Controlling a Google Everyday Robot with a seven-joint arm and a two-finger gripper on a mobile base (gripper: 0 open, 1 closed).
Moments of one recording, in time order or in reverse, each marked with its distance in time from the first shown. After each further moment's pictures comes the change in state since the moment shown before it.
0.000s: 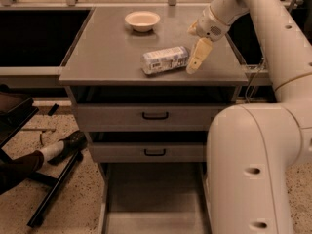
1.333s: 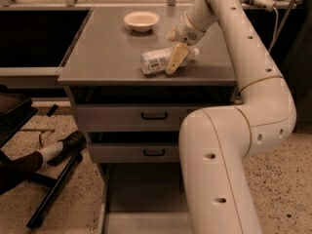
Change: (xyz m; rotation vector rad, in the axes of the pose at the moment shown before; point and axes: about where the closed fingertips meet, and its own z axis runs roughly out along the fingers) arm -0.040 -0.031 0.066 -0.005 -0.051 -0.074
